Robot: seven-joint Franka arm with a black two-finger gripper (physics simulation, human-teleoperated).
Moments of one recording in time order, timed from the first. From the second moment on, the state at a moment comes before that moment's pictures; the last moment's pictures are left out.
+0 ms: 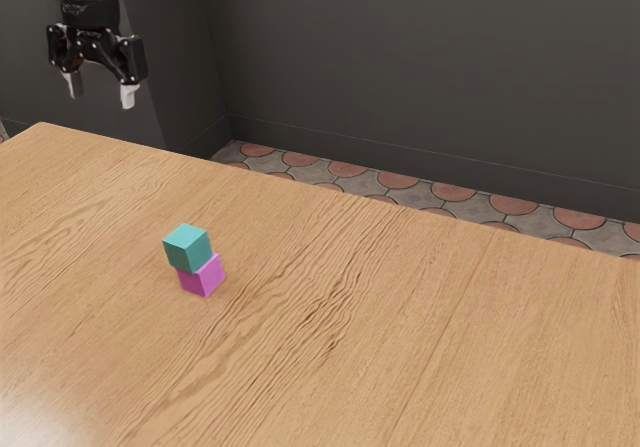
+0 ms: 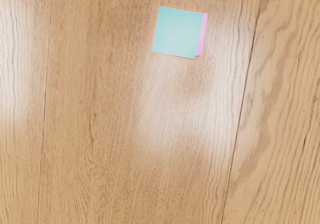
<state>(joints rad) 0.00 0.10 0.14 -1.26 0.10 1.18 0.03</state>
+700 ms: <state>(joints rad) 0.00 0.09 0.10 -1.00 0.08 1.37 0.05</state>
